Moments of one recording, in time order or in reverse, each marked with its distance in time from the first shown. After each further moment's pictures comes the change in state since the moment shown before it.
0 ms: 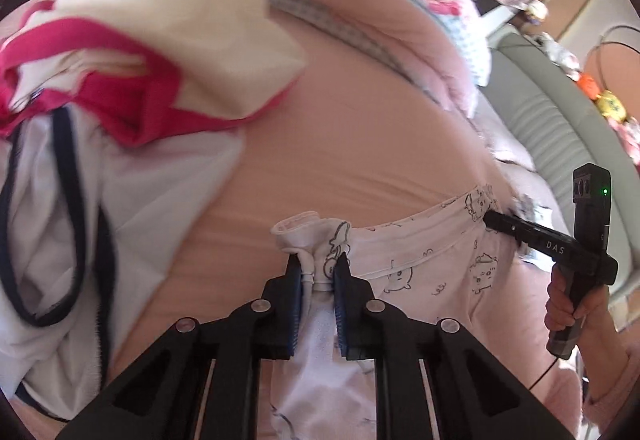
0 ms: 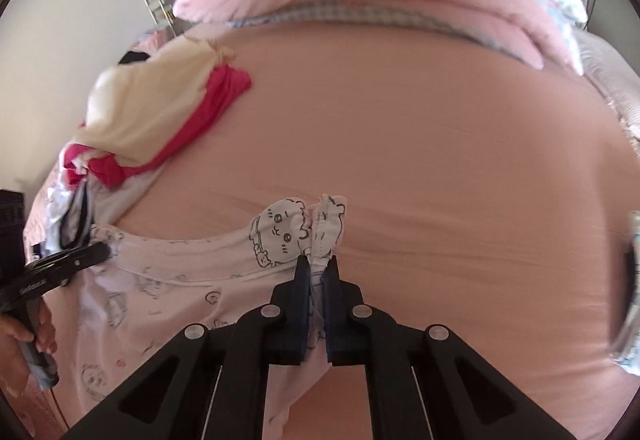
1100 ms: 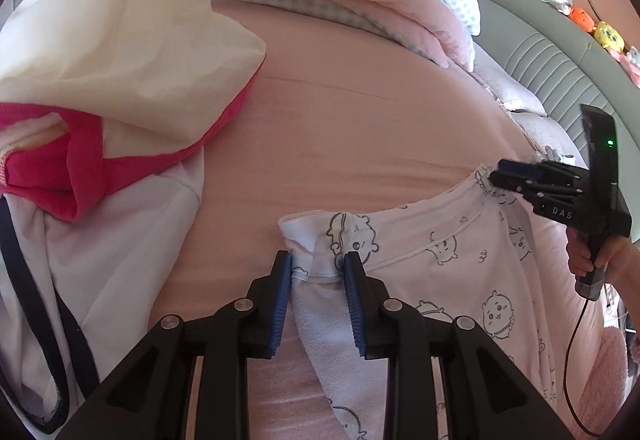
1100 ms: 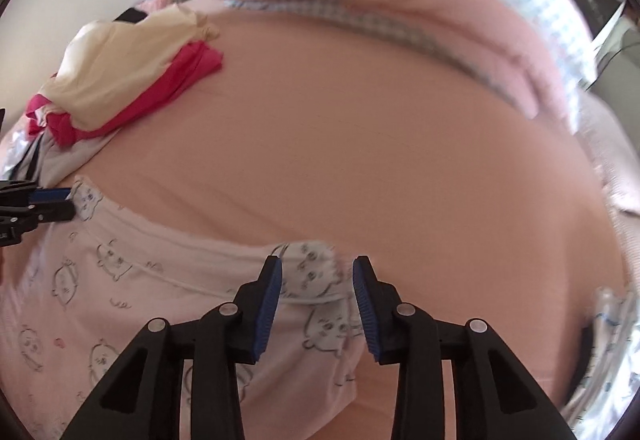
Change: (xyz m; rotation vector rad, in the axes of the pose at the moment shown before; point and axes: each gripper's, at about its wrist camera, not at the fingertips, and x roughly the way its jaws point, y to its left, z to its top) left arm 0.049 -0.013 0.027 0.174 0.080 0.094; right arm 0.043 -0.024 0.007 -0.183 0.076 -0.112
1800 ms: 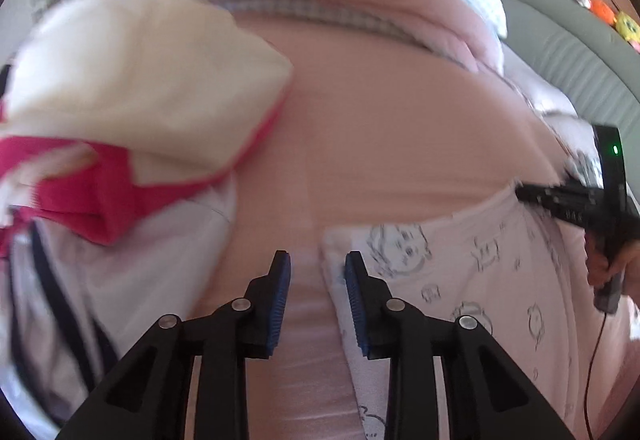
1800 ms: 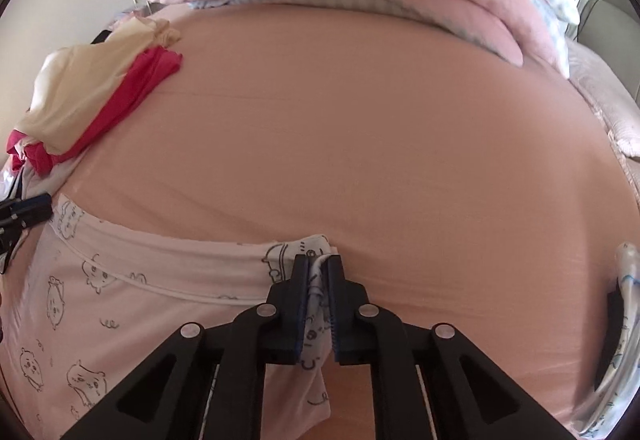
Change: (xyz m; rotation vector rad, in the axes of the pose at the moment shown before) left arm -0.019 -0.009 0.006 0.014 -0.129 0.187; right arm -0.001 -0.034 -0.005 0.131 -0.006 -0.003
